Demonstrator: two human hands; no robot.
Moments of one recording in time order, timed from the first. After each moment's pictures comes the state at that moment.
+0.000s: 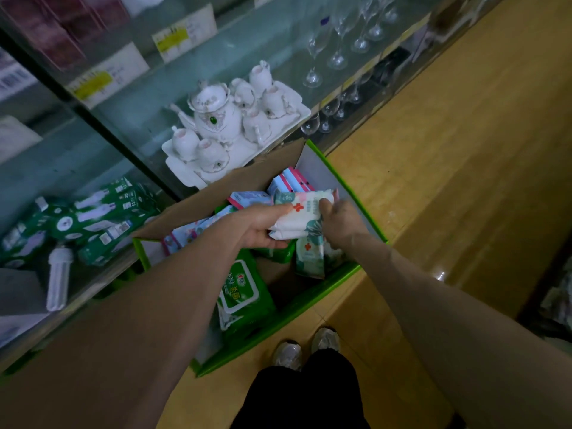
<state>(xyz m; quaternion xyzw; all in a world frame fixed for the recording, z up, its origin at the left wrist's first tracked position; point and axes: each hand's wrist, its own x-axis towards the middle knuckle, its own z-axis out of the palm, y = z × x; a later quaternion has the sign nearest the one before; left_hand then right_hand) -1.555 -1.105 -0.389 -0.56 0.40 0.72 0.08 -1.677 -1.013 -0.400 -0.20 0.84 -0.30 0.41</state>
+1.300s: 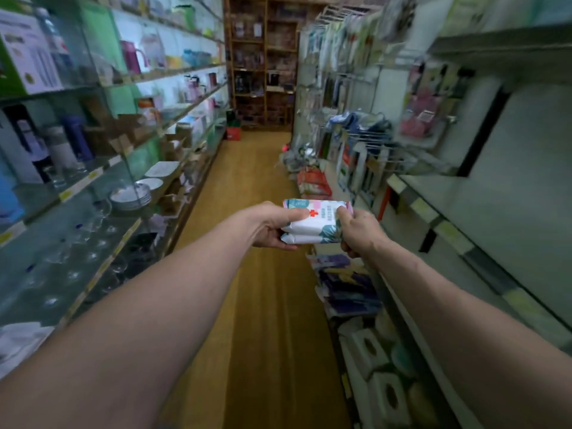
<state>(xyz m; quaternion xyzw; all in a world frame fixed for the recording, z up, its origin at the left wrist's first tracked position) -1.793 -0.695 -0.037 -0.13 0.74 0.64 0.17 -1.801 -0.533 -0.059 0.03 0.88 -0.48 -0.01</state>
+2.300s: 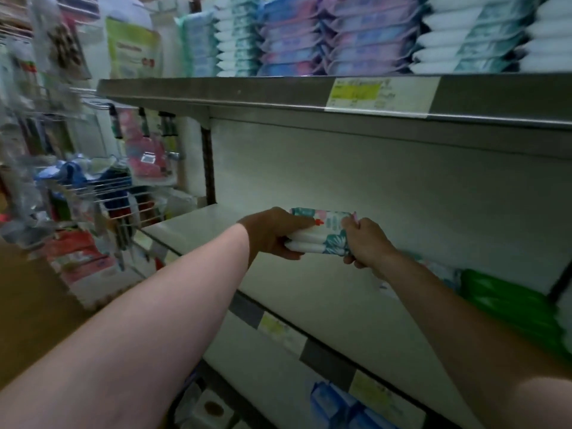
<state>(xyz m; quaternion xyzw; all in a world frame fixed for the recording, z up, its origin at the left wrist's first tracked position) -1.837 -0.281 0.031 0.25 0.75 0.48 0.38 -1.715 -0.170 0.002 0.38 0.79 -0.42 -0.24</state>
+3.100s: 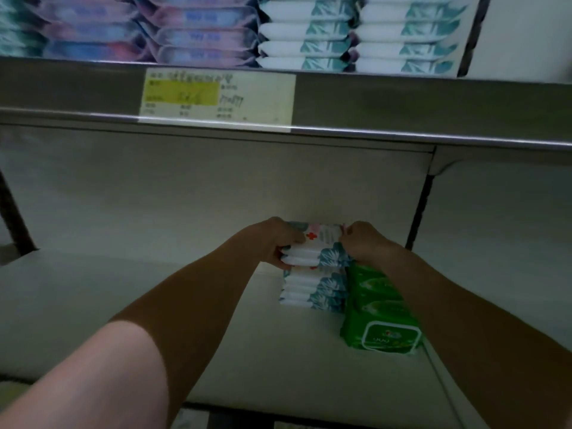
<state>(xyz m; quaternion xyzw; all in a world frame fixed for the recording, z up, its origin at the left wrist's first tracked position) -1.757 -0.107 0.024 0.43 0.69 0.35 0.47 -1.597 -0.056 0.014 0.60 0.73 -0.29 -0.18</state>
